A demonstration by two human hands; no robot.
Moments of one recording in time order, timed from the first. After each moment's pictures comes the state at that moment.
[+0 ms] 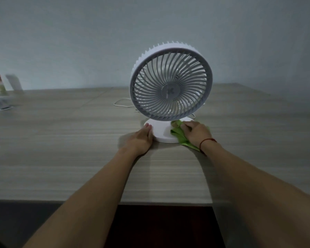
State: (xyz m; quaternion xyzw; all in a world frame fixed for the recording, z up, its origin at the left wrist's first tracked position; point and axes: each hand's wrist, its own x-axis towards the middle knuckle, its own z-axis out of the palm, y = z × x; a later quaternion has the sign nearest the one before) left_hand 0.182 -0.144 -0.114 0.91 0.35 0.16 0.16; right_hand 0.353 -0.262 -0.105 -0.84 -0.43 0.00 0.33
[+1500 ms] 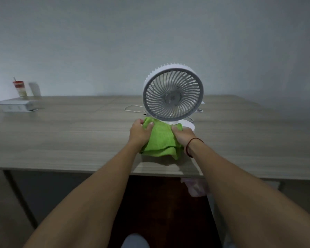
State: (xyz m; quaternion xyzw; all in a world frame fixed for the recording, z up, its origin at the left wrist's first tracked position) left_hand 0.122 -0.224 -0.066 0.71 0.42 0.42 0.37; right_hand 0.241 -0.319 -0.065 -0.71 -0.30 0.23 0.59
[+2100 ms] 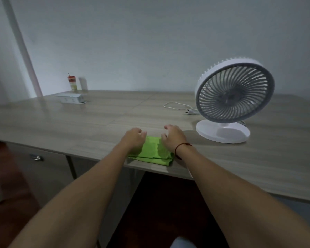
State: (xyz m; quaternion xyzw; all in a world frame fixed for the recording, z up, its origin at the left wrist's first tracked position) left_hand -0.033 -0.123 -0.082 0.80 0.54 0.21 0.18; right_hand 0.110 -0.197 -0.079 -0.76 -0.57 0.07 0.31
